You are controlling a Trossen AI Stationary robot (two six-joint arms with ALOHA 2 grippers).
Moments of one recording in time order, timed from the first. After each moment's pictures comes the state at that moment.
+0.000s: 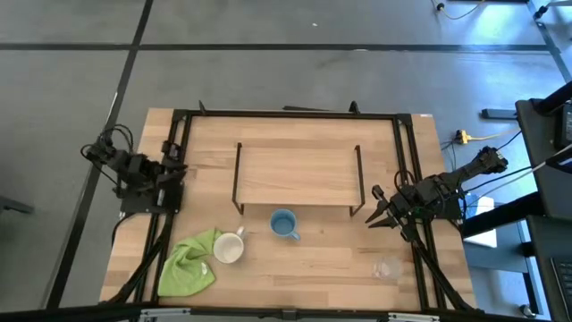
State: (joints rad) left arm -0.54 0.03 0.19 0.48 -0.47 0.22; right arm 0.47 0.13 0.01 0.02 -0.02 0.15
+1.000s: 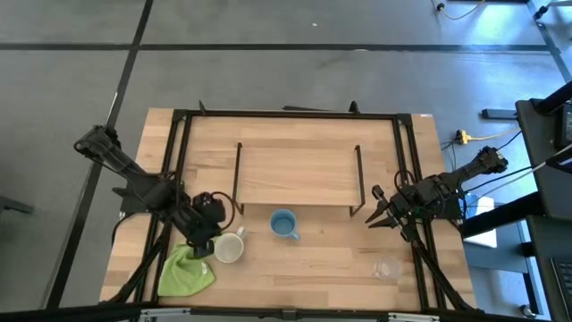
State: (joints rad) left arm -0.63 1.22 1.12 -0.99 -0.19 -0.94; right arm 0.47 0.13 0.01 0.02 -0.02 0.15
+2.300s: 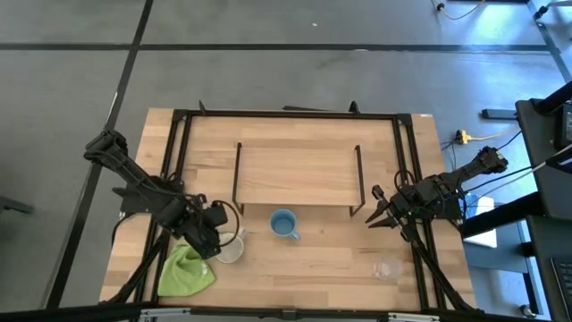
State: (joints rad) left arm -0.67 1.36 1.11 -1.11 -0.25 -1.07; right arm 0.47 0.13 0.01 0.02 -0.02 0.15
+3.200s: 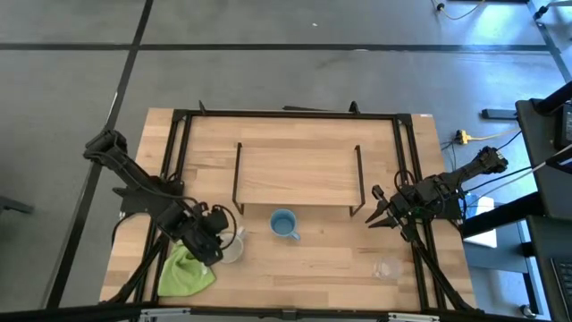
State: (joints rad) left arm -0.70 1.34 1.05 -0.94 -0.26 -1.14; right arm 0.47 0.13 0.01 0.02 -0.02 0.15
